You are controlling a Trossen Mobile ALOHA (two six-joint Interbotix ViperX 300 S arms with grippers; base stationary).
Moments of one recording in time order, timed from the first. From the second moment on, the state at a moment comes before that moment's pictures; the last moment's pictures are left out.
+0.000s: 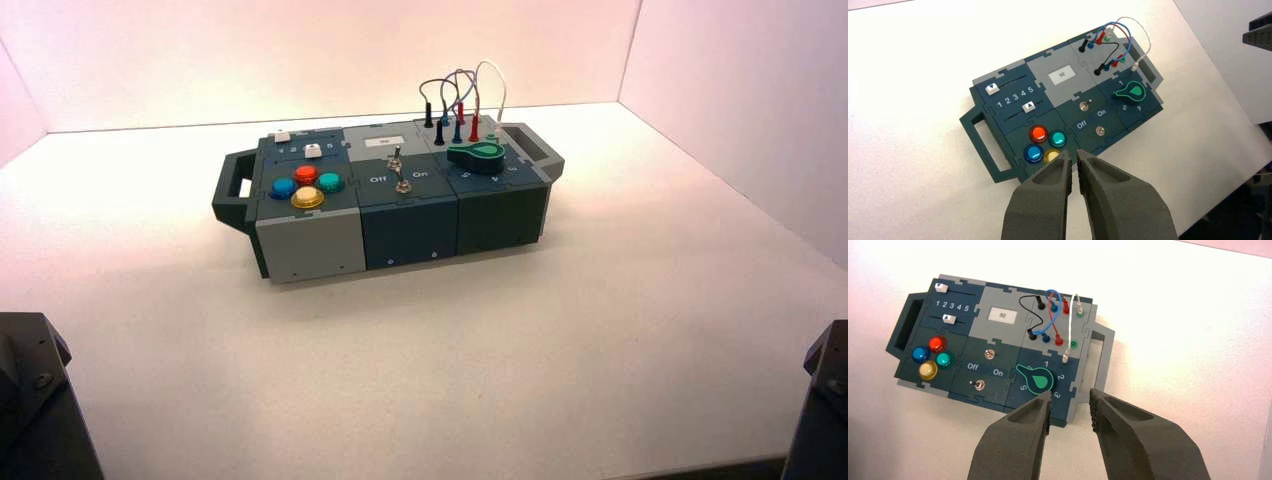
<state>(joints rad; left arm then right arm) -0.34 -0.78 0.88 -0.25 0.77 0.02 0.40 -0.40 0.65 0.15 0.67 -0.11</state>
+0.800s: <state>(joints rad) -0.34 -0.78 0.88 -0.27 0.77 0.02 0.48 -0.33 0.62 0.15 0.69 -0.11</state>
